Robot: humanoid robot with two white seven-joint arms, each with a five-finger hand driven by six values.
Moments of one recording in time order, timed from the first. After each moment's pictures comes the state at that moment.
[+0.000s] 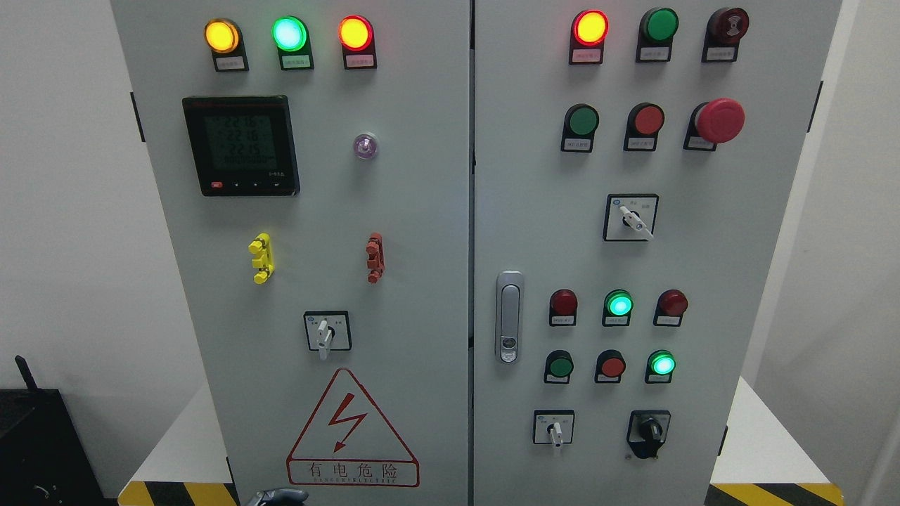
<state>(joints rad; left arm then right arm) 0.07 0.06 0.00 -1.98 0.10 0.15 0.02 0.09 0.12 0.08 -0.13 0.00 0.02 -0.08</state>
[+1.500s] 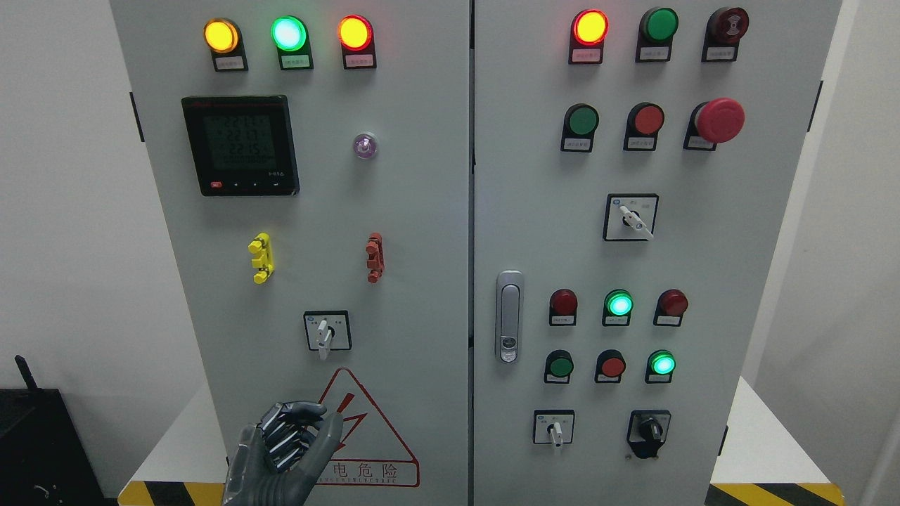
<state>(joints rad) -0.15 -0.03 -0.05 -2.03 0.05 0.37 0.14 0.09 0.12 0.08 -0.13 0.00 0.02 -0.08</state>
